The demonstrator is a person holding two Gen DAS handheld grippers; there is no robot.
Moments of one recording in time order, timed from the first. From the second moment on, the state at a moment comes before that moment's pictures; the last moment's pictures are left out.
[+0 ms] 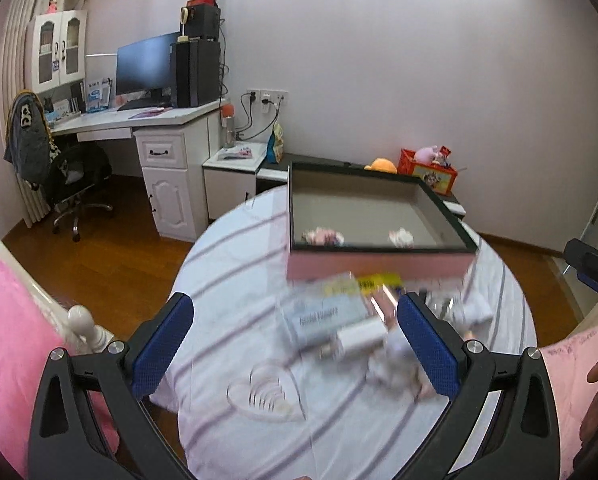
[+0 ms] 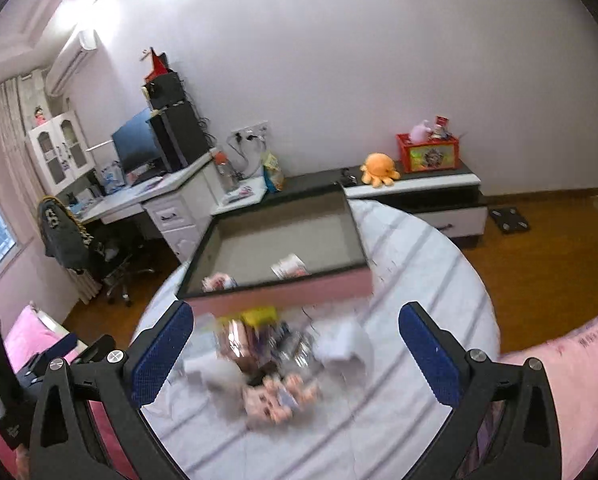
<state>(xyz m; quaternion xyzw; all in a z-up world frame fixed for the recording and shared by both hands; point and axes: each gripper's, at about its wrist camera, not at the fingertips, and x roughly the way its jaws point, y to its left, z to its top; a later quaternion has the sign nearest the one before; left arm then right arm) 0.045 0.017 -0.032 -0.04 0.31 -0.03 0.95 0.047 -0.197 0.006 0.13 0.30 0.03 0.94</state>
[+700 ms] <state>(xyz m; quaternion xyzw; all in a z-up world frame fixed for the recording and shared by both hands) 0.010 0.005 -0.065 -0.03 0.34 -0.04 0.94 0.003 -0.163 -0.056 0.05 0.35 0.04 0.94</state>
